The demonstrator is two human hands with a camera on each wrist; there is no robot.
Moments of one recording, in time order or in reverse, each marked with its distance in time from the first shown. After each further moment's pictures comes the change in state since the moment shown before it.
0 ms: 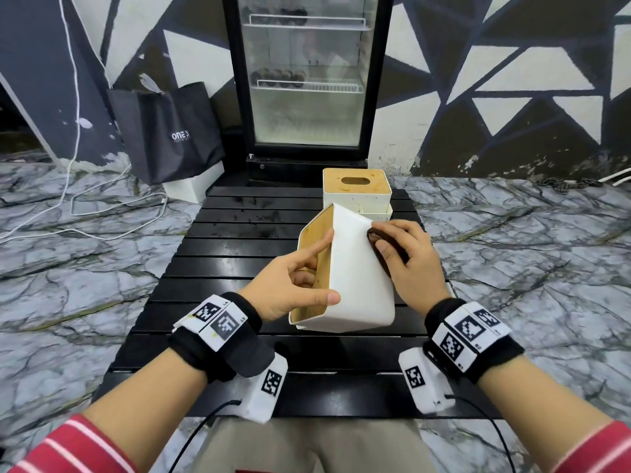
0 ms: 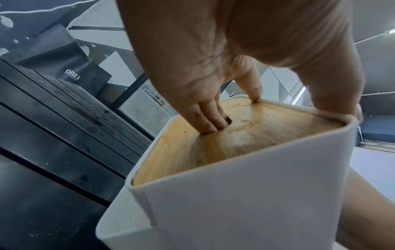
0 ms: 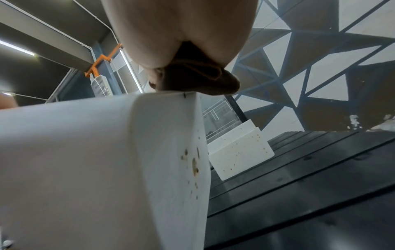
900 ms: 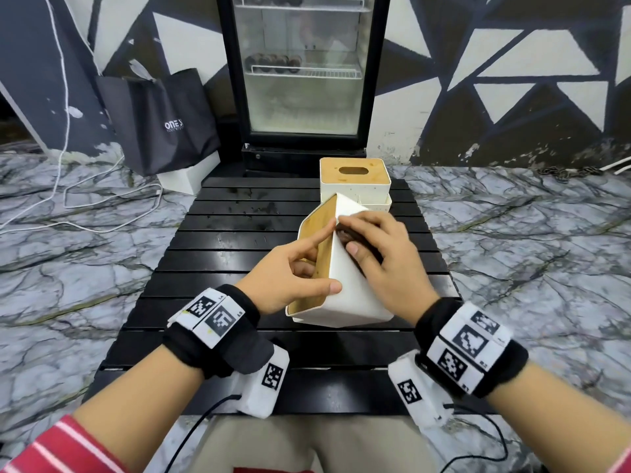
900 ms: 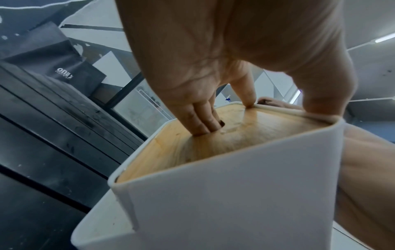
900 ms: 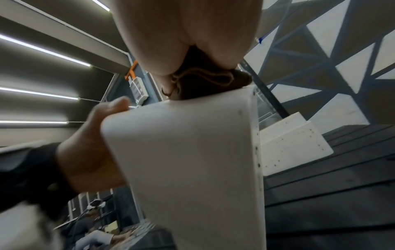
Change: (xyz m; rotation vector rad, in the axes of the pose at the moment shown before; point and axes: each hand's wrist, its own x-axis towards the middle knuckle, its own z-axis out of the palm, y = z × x) left_hand 0.011 -0.003 0.001 0.007 -0.010 0.031; right_hand -0.006 -0.029 0.010 0.012 -0.120 -0.115
